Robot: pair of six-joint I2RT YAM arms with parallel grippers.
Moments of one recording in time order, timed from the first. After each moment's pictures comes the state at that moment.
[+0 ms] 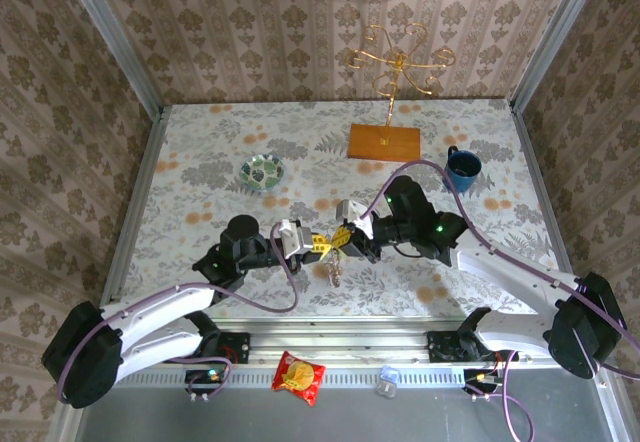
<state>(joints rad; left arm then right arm) -0.80 0.99 0.38 0.43 0.63 0.23 0.68 1.19 0.82 -0.25 -0.66 -0.37</state>
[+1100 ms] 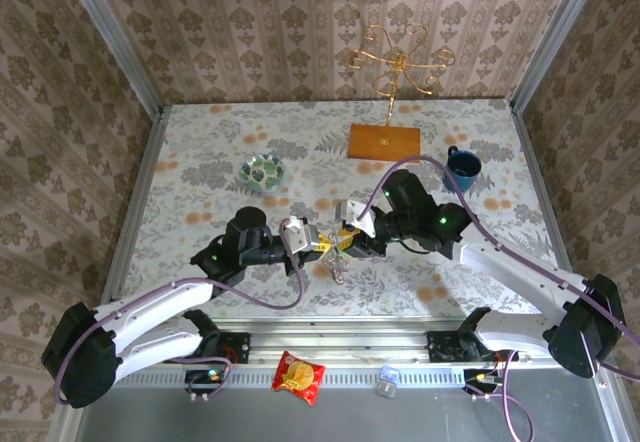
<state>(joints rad) -0.81 0.99 0.49 0.16 0.58 0.32 0.69 1.19 0.93 -0.48 -0.56 -0.50</state>
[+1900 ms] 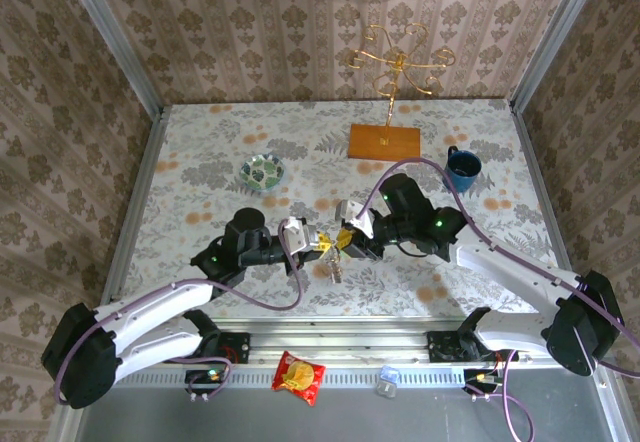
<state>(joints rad) -0.81 0.98 0.47 0.20 0.58 0.32 0.68 1.21 0.89 -0.41 -0.57 -0.41</state>
